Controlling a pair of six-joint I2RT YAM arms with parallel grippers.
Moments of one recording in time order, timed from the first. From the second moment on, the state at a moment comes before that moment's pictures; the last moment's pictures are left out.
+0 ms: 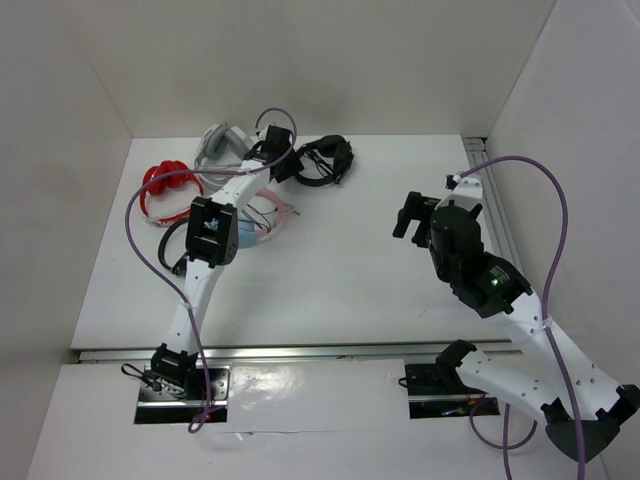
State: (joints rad) left arm -0.30 2.63 2.36 -0.48 -0.10 -0.77; right arm 0.62 0.83 1.01 -0.55 0.62 0.44
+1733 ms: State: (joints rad) left arm -0.83 0.32 1.05 -1.07 -0.39 -0.64; right arm 0.76 0.52 0.96 -0.72 0.33 0.49
